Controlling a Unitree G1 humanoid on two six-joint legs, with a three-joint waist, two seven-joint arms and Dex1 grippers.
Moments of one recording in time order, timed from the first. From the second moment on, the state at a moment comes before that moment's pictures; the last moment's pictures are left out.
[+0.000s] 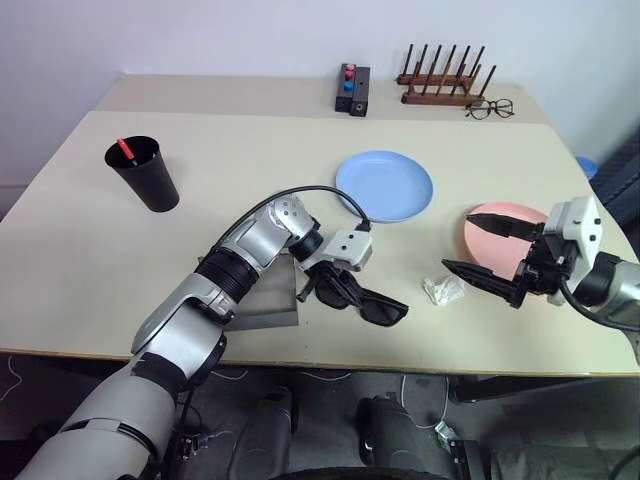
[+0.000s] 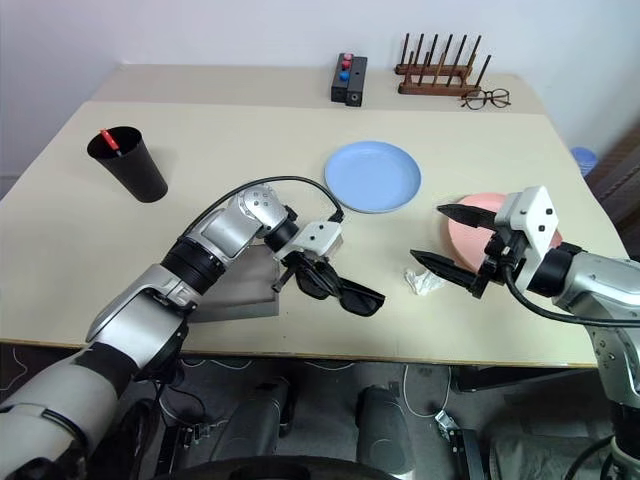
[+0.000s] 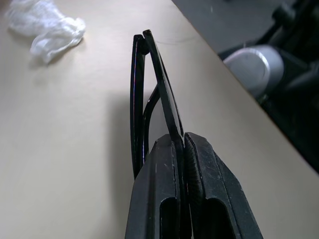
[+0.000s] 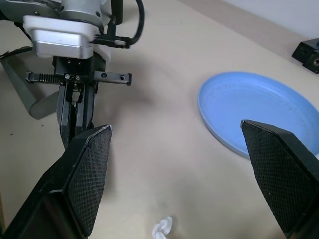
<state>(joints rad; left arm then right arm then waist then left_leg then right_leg) -1.01 0.28 -0.57 0.57 -0.07 0.18 -1.61 -0.05 -0.86 -0.37 -0.39 0.65 0.47 0.95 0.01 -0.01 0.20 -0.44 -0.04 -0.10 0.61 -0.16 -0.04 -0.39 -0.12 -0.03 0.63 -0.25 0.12</state>
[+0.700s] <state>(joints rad) -1.26 0.86 -0.78 0.38 -0.60 0.61 -1.61 -0.11 -0.83 -0.31 -0.38 0.63 0.45 0.93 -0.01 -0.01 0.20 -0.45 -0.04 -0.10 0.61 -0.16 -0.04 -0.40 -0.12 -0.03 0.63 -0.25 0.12</state>
